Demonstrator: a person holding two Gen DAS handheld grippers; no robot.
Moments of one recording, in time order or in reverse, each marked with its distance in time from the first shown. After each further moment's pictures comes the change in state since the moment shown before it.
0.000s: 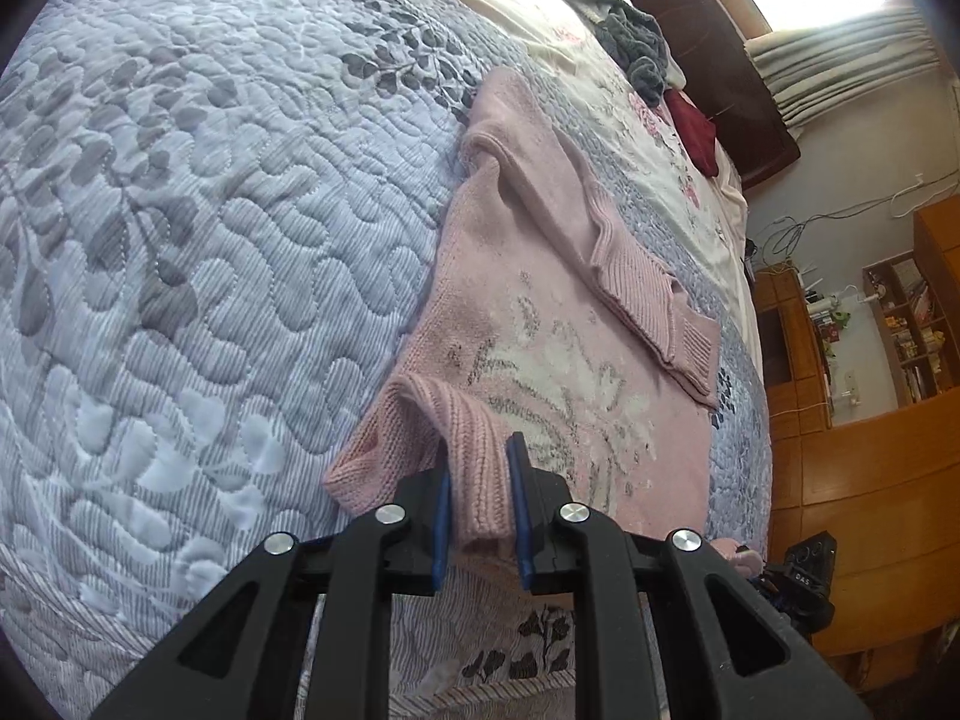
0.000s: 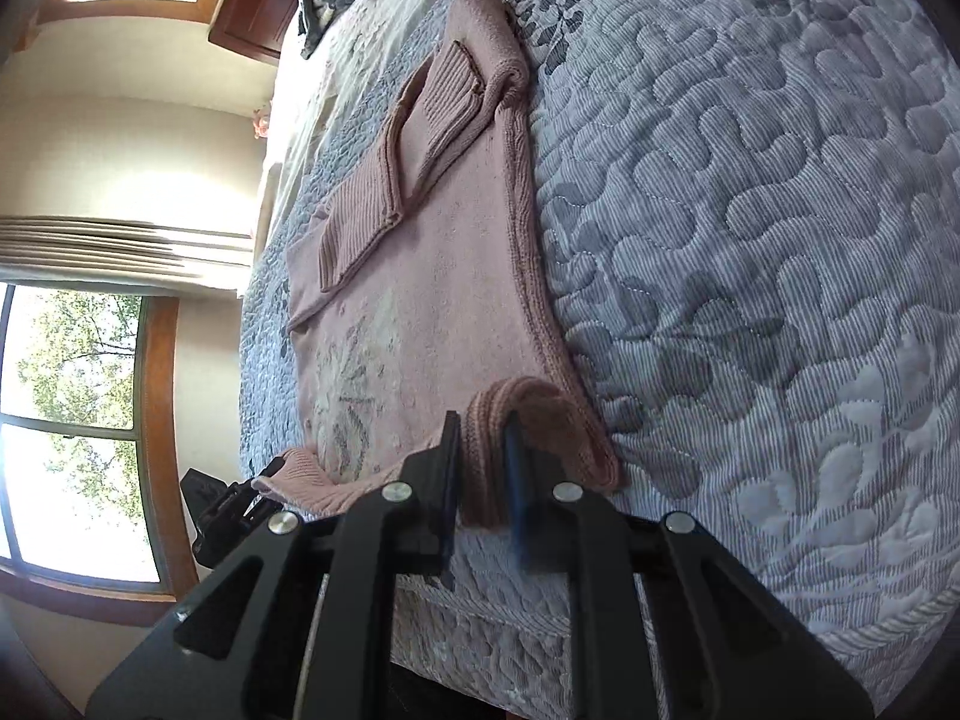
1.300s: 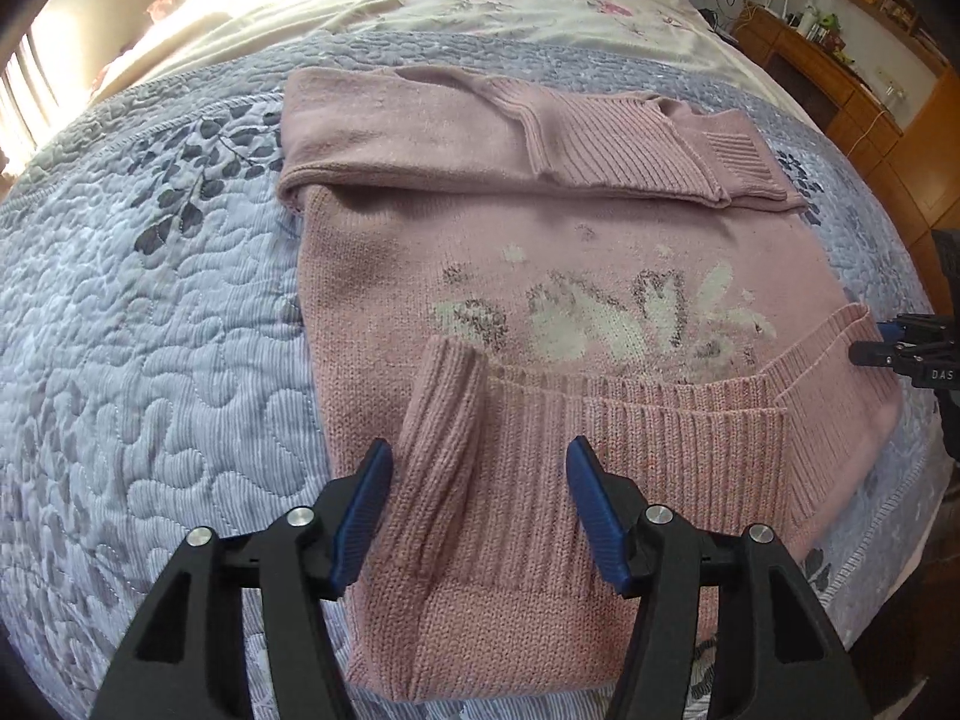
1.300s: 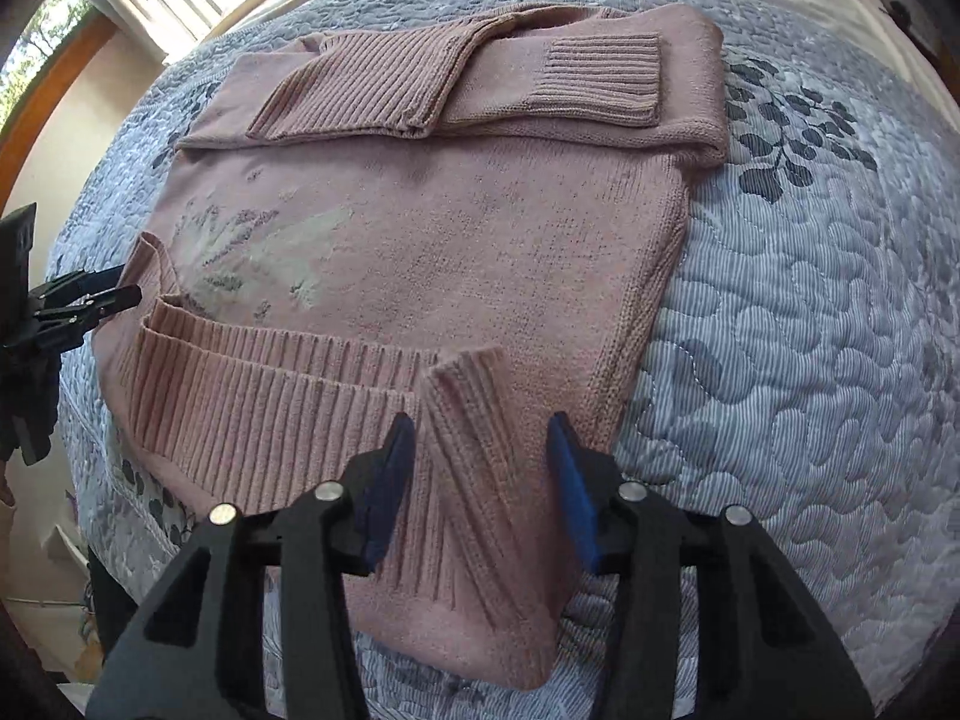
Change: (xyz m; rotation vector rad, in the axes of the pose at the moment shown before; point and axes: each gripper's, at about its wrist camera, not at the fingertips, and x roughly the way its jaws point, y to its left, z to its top) left arm 0.073 -0.077 0.010 0.677 0.140 0.343; right arm 0.099 0.076 0.015 -0.645 0.135 -0.498
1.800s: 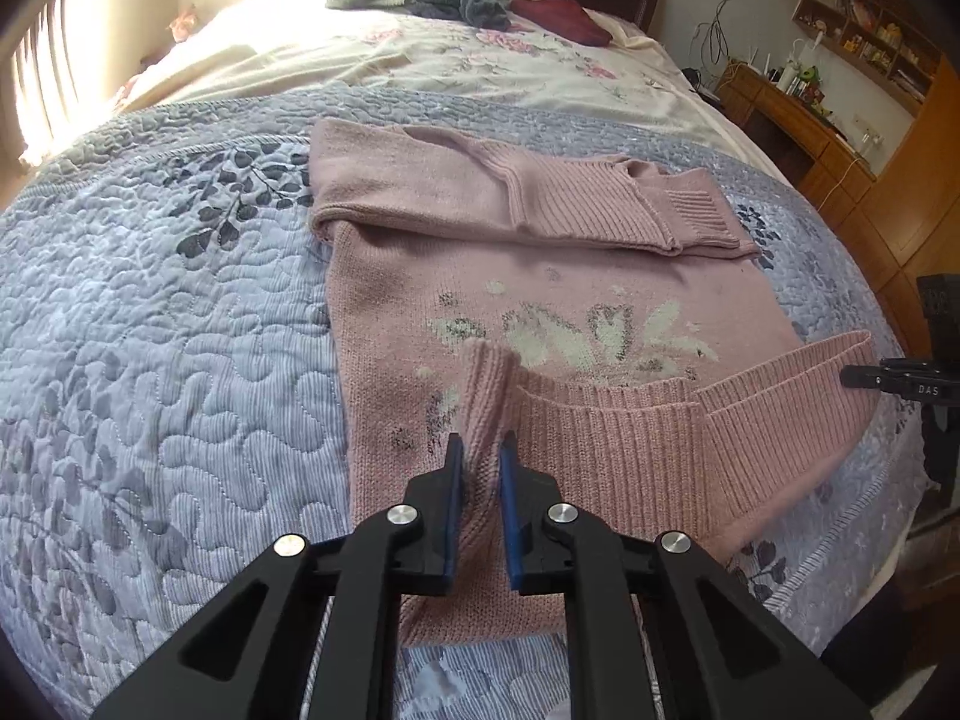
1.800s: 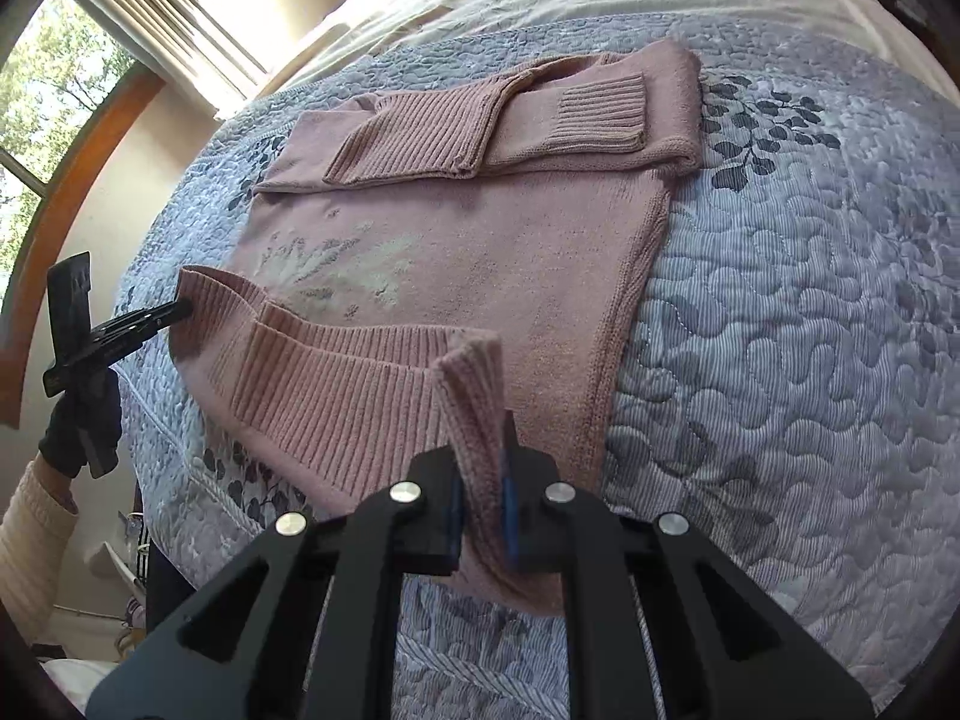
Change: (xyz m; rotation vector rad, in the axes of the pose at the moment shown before) left arm -0.054 0.007 -0.028 -0.066 -0.166 -0.072; right arm -0.063 -0.009 -0.042 0.060 -0.136 0.164
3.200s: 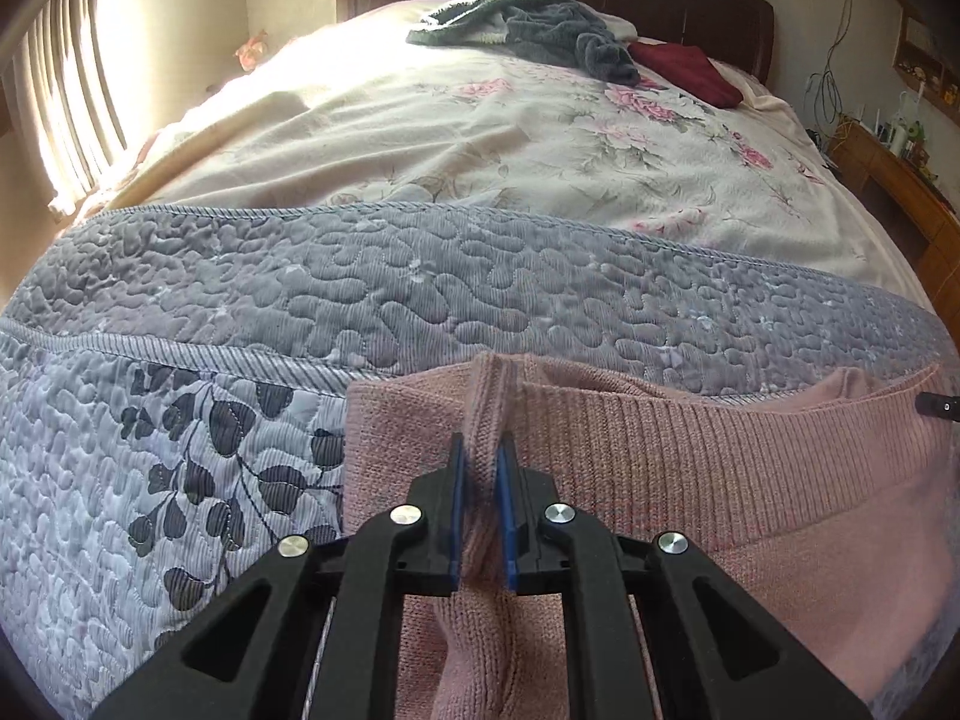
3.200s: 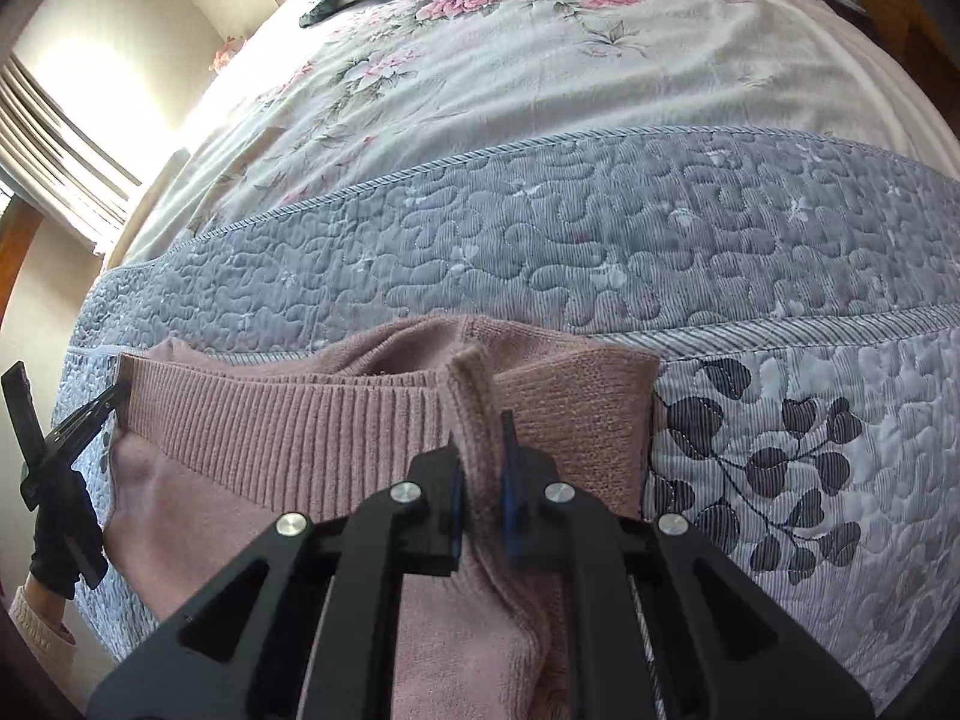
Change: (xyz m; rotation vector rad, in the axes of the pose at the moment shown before) left arm 0.149 0.071 0.213 -0.087 -0.076 0.232; right arm 0.095 -0.102 0.250 0.163 -0.081 -0.182
